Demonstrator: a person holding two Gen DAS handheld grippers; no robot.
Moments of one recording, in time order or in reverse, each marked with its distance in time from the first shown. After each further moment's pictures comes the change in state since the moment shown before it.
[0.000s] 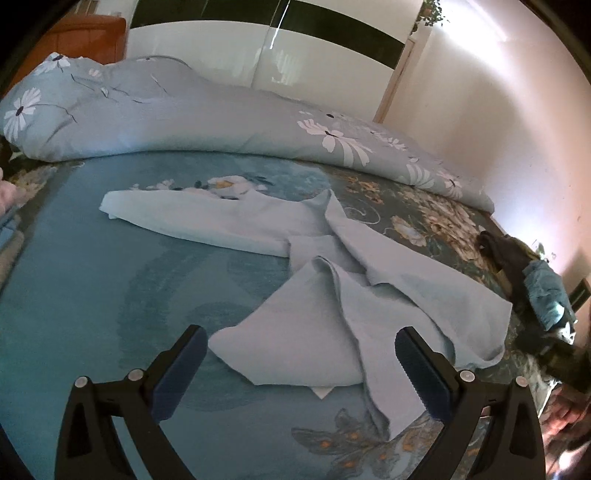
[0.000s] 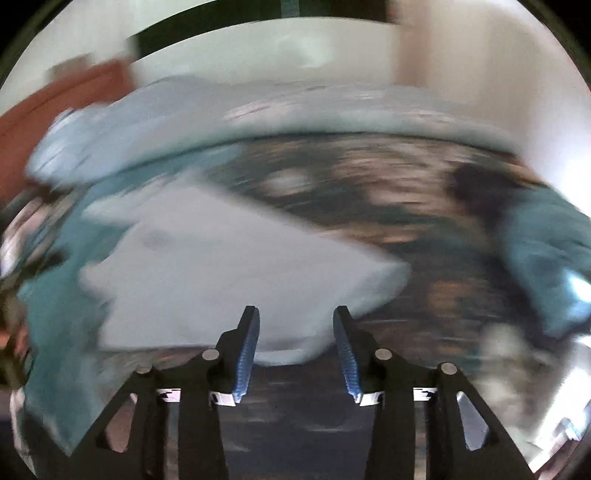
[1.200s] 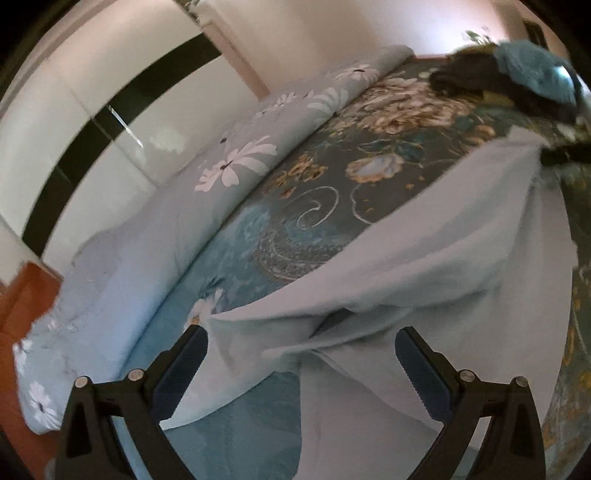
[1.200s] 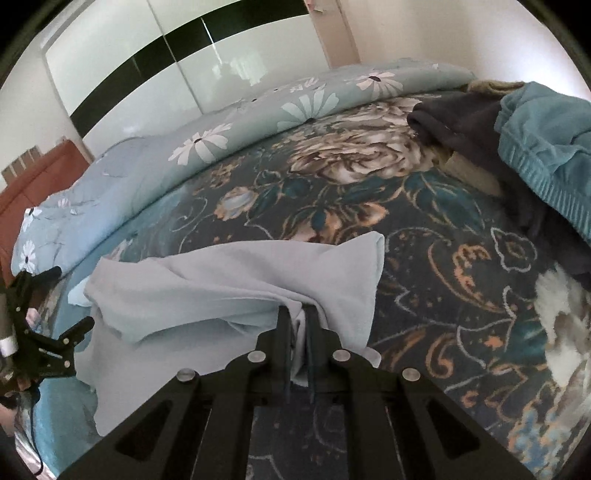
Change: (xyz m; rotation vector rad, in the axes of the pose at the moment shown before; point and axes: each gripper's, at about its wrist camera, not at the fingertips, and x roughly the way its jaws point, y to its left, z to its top) left arm 0.088 -0.101 0.044 0.892 0.021 0.215; right arm 0.028 -0.085 -0.006 0.422 -0.102 -0.067
